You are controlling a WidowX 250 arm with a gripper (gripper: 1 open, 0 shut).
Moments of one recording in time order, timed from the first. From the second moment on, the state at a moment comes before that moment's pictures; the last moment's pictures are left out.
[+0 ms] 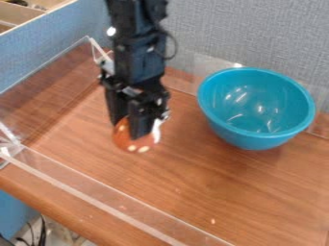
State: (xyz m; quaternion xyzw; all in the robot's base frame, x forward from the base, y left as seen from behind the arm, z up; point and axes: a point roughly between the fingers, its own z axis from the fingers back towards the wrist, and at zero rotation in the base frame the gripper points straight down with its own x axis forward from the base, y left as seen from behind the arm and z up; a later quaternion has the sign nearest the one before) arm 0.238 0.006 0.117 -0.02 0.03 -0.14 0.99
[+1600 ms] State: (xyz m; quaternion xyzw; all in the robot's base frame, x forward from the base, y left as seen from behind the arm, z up) arm 0.323 -0.047 0.144 0.01 -0.02 -0.20 0.98
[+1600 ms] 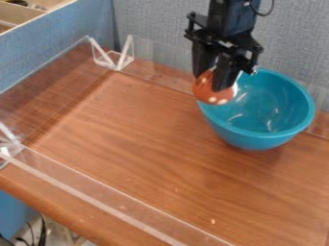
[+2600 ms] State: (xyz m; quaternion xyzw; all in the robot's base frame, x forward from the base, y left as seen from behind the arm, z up) arm 0.333 -0.056 0.150 0.01 -0.04 -0.22 0.98
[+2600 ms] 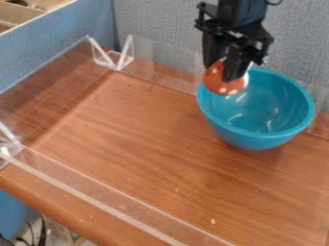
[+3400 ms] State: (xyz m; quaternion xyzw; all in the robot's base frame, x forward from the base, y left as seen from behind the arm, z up) arm 0.342 -0.061 0.133 0.01 -0.03 -0.23 0.97
